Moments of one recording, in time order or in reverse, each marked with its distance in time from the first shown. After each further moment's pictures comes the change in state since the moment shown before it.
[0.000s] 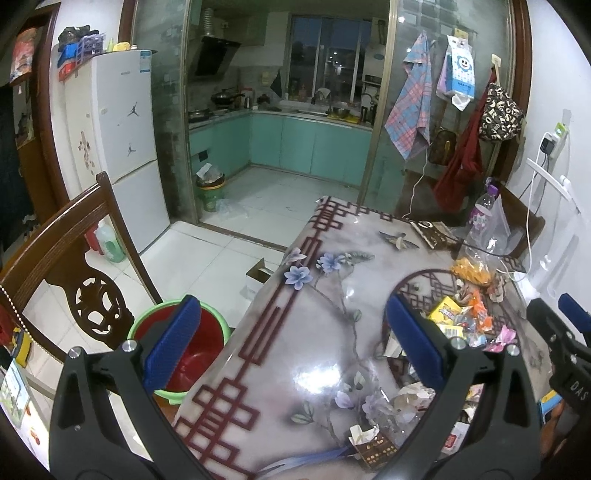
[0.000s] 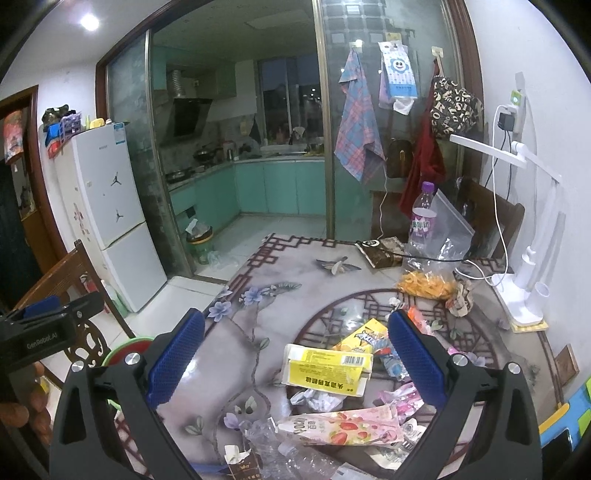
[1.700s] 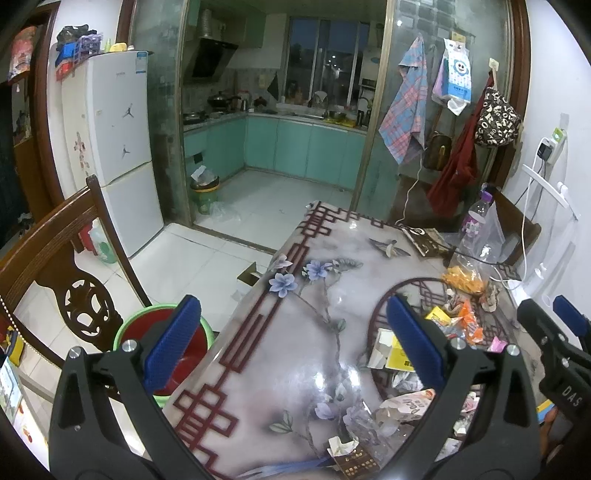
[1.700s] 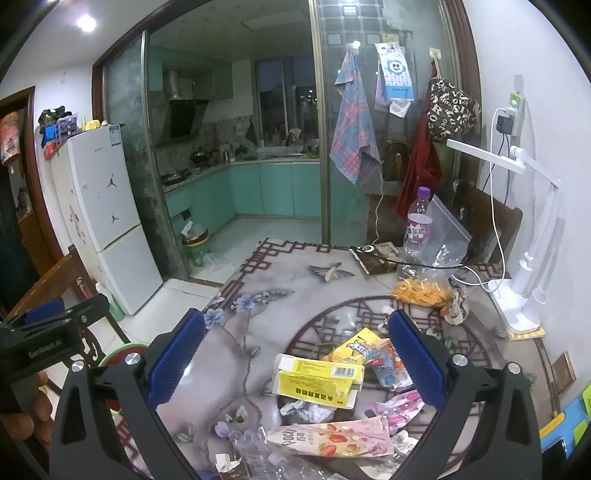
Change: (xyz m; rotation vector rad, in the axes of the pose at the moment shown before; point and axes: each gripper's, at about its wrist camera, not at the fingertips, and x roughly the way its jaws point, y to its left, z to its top) left arm 0.004 -0.021 0.012 -0.013 -0.016 -0.016; right arm 0.003 -0.007 0.015 0.004 -0.009 -0.012
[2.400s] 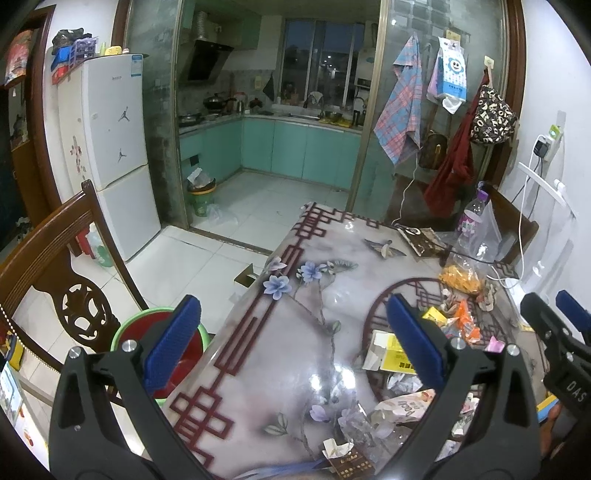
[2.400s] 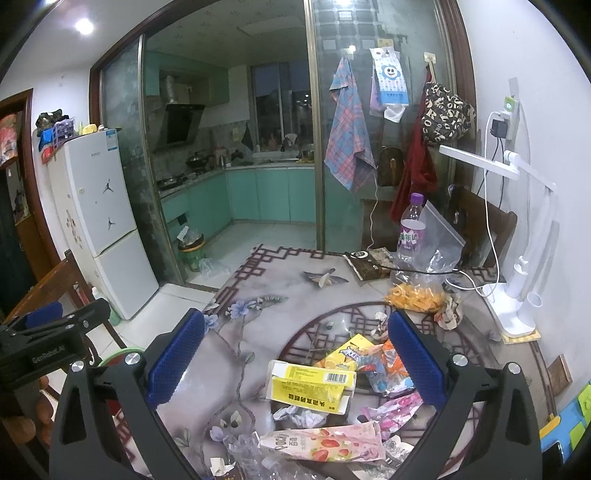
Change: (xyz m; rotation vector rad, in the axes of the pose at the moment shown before) left arm 0.004 -0.008 0.001 0.014 -0.002 -0.010; right arm 0.001 -0.008 0.000 -0.001 -0.018 -0.016
